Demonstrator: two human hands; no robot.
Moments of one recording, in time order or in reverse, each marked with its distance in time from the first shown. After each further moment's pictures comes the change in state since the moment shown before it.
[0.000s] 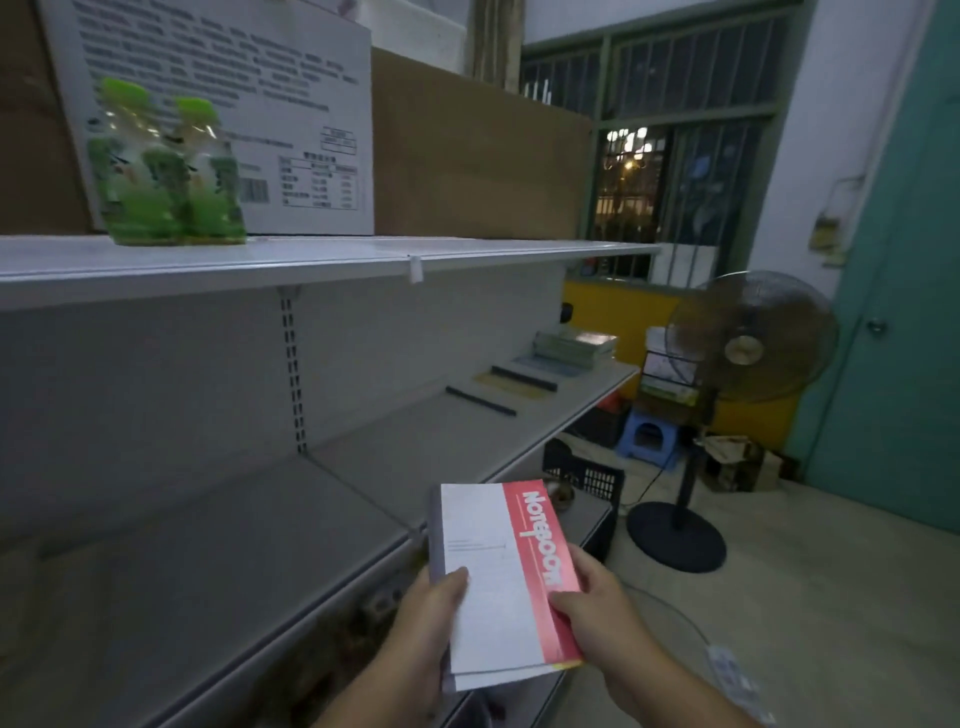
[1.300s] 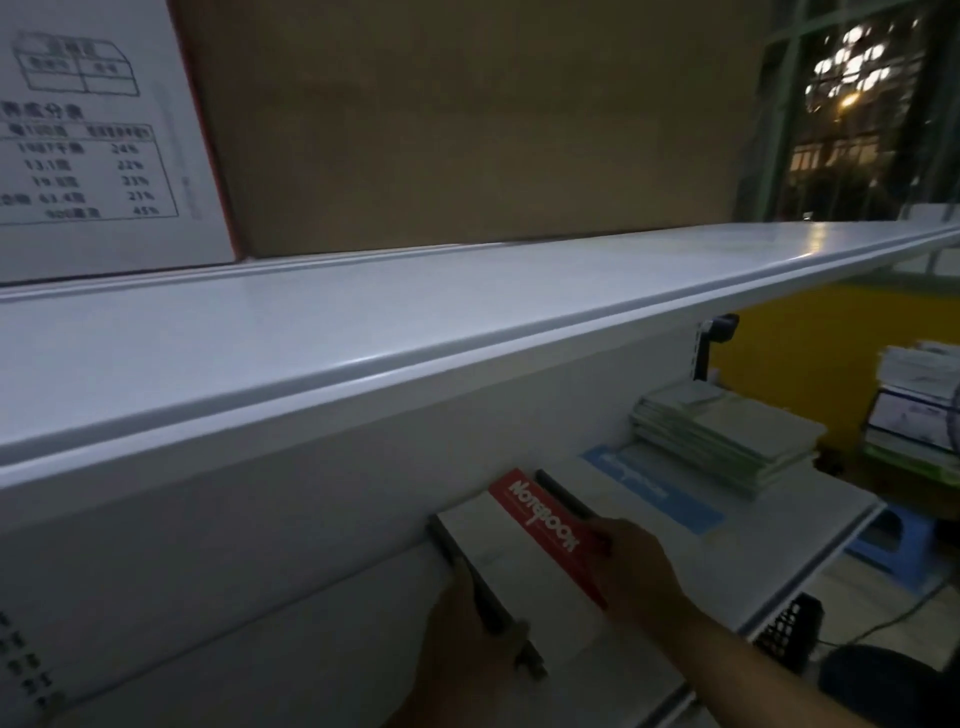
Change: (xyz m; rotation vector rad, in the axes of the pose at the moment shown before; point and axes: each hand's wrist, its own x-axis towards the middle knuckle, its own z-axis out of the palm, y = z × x) left_hand 0.487 0.071 0.132 0.874 0.419 0.155; right_hand 0.599 -0.077 -0.084 -0.685 -0.132 -0.403
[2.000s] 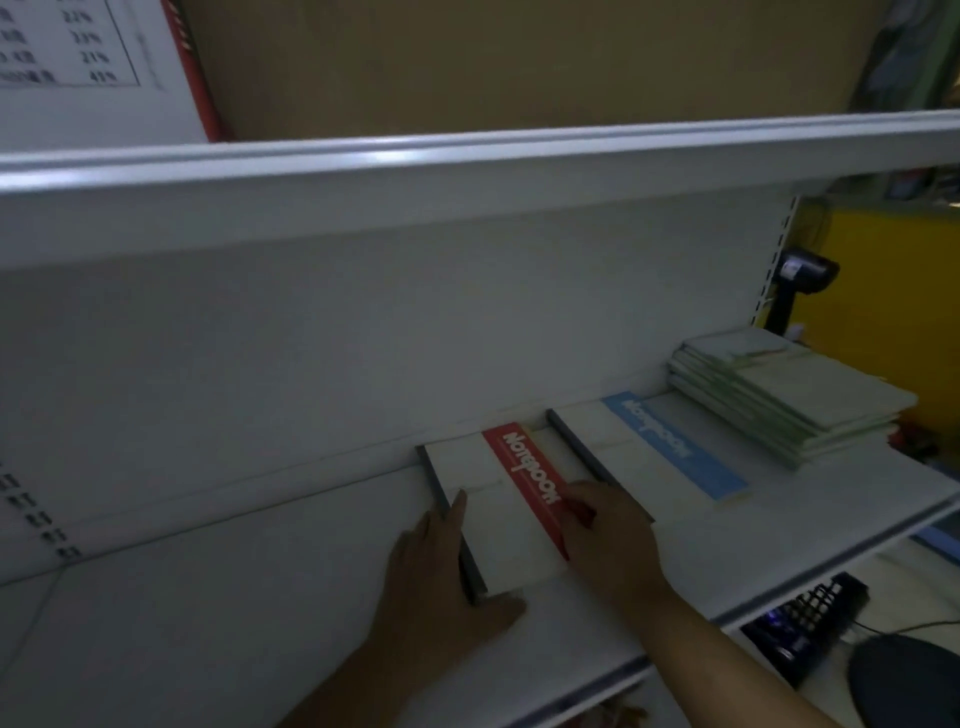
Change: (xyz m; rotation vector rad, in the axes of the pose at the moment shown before) left_hand -0.013 -0.009 0.020 0.442 0.125 0.166; right_hand 0.004 0.026 0.019 0.204 0.027 -0.205
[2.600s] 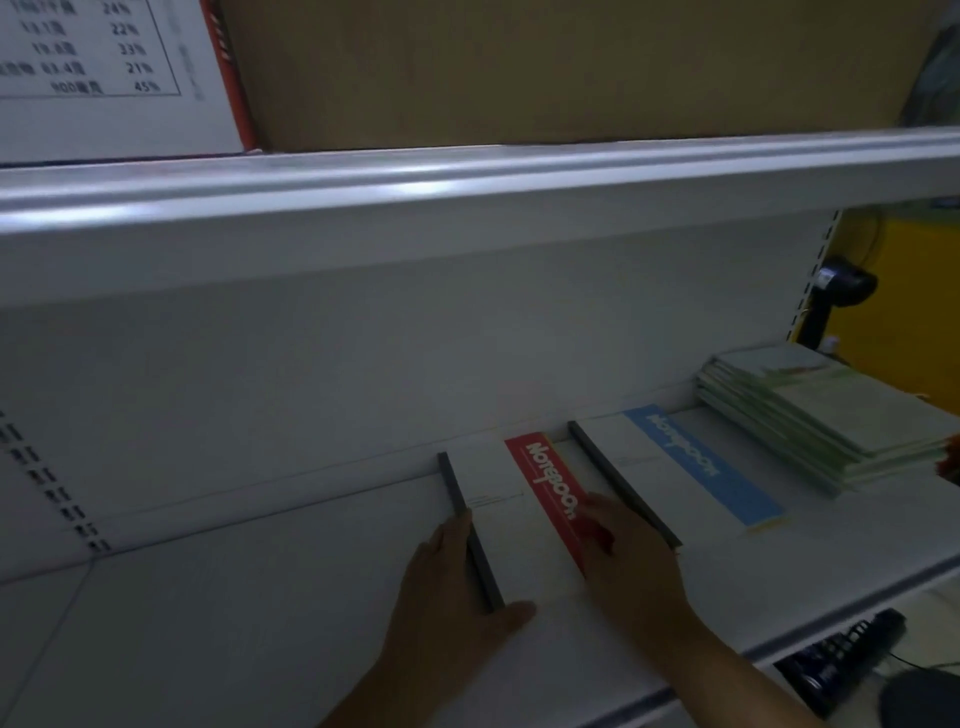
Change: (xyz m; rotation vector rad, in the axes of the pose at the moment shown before) left_hand -0.001 -0.003 0.001 -0.110 0.006 -0.113; right_hand -0.001 0.003 0.001 -0.059 -0.087 -0.029
